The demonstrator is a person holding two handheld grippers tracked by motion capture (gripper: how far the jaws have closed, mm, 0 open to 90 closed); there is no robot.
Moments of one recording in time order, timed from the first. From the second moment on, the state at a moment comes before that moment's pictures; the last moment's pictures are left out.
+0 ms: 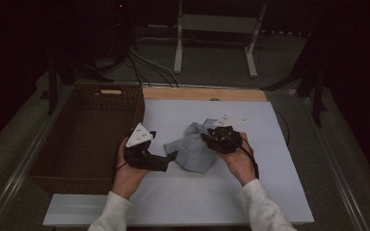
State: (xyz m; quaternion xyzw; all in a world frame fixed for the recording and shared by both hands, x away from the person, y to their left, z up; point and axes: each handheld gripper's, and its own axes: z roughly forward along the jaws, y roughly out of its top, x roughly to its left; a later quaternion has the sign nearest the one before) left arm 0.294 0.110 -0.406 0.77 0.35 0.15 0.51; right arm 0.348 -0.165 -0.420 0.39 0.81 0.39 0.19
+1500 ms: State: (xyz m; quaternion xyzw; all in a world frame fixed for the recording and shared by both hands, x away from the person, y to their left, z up) left arm 0.293 0.116 -0.401 0.77 0.35 0.15 0.52; right arm 0.311 -0.247 -0.445 0.44 0.79 0.36 0.22
